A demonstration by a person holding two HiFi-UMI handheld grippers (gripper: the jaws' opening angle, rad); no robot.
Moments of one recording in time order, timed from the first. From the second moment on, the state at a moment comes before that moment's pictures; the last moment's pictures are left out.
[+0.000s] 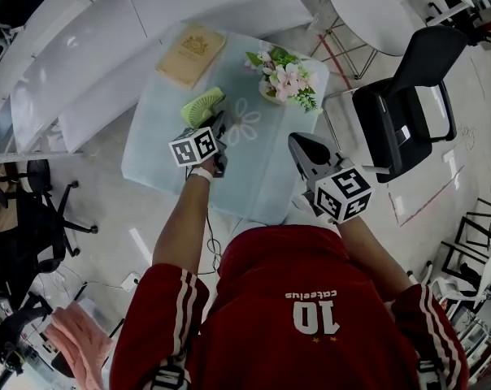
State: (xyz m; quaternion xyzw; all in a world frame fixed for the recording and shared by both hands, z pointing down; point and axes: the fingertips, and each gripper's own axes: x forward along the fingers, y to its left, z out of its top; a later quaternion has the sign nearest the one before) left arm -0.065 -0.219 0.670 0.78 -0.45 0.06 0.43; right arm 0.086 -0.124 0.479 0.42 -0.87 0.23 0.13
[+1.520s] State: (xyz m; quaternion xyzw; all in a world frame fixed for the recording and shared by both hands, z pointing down) left arm -0.090 -0.222 0.689 0.75 -0.49 0.06 0.44; right arm 0.091 -0.125 0.479 0.41 -0.87 0.23 0.14
